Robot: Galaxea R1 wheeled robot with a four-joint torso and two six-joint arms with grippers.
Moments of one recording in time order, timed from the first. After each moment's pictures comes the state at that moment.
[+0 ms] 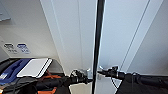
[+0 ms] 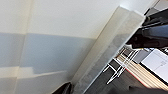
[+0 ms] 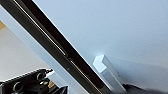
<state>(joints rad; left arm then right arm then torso) 0.47 2.63 -1.55 0.12 0.08 -0.07 -0.41 2.44 -1.43 0.16 0.04 -0.03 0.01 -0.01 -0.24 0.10</state>
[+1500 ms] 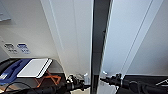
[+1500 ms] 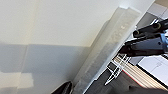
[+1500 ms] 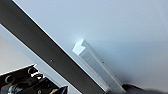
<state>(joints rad) 0.57 2.52 -1.42 0.19 0.02 -0.05 -0.53 2.37 -1.36 0.14 0.09 -0.06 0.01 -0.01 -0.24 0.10</state>
